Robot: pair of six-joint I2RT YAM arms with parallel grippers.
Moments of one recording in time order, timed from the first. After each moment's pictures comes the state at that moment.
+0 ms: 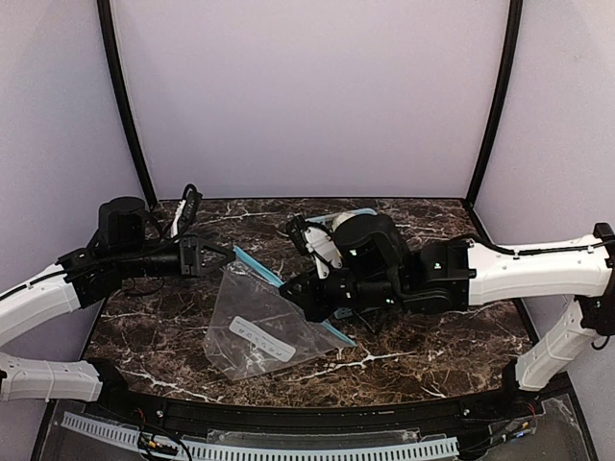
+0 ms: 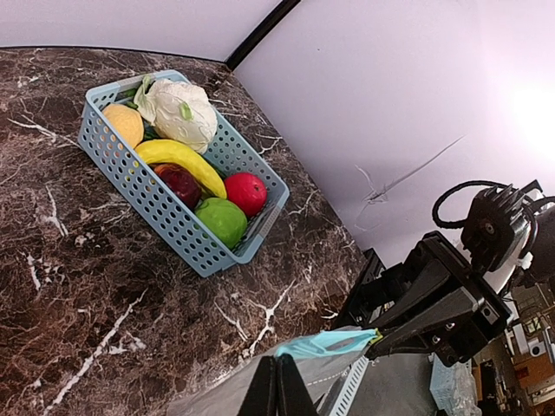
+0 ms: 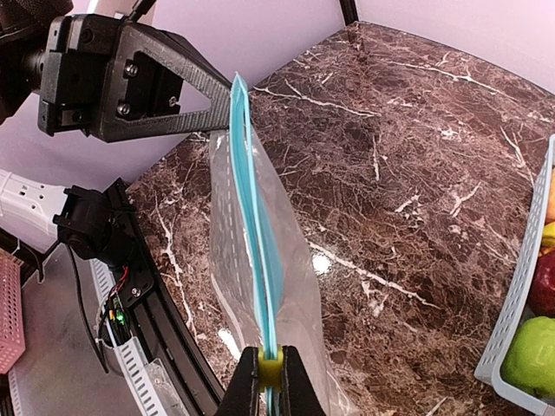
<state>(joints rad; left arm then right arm) -0.59 0.93 0.74 -0.15 0.51 -0.61 1.28 1.50 1.21 -0.21 0.11 0.45</state>
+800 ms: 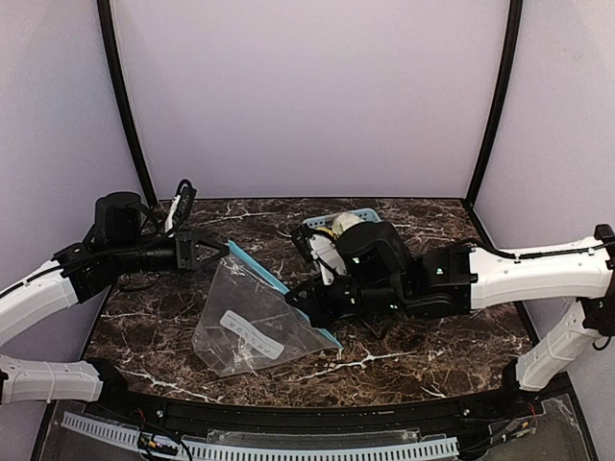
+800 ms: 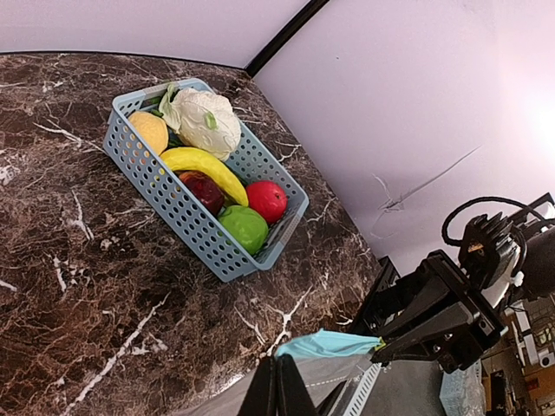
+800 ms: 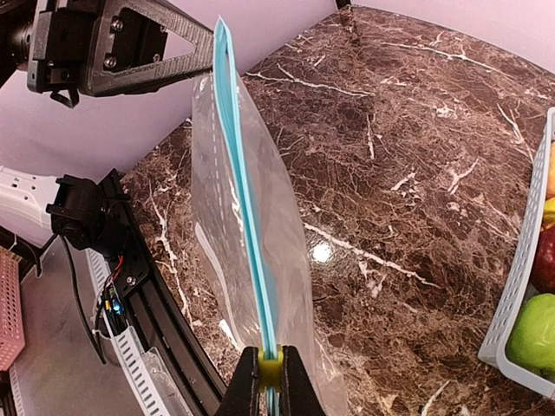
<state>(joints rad) -0.54 0.93 0.77 -0.21 0.50 -0.58 1.28 1.49 1.16 -0.21 0.10 0.48</state>
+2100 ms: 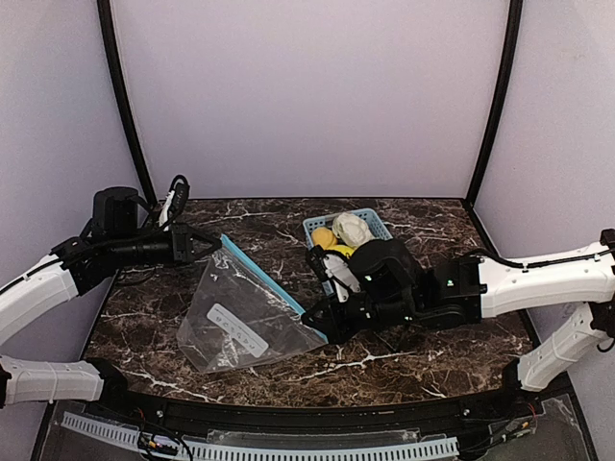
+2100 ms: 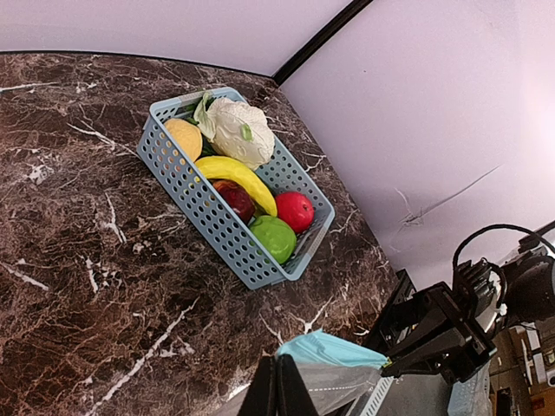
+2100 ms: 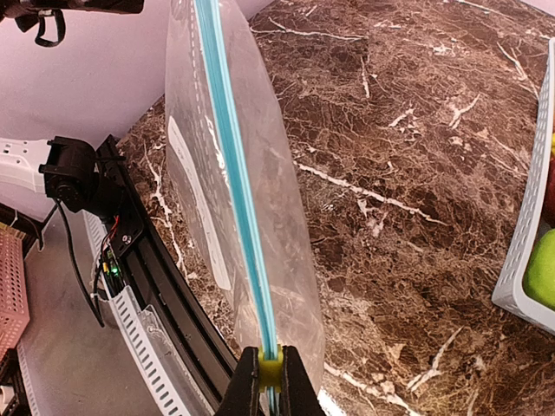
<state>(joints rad) -0.46 0.96 0.80 -0.26 0.51 -0.55 1.28 1.42 1.04 -0.24 0.05 0.54</state>
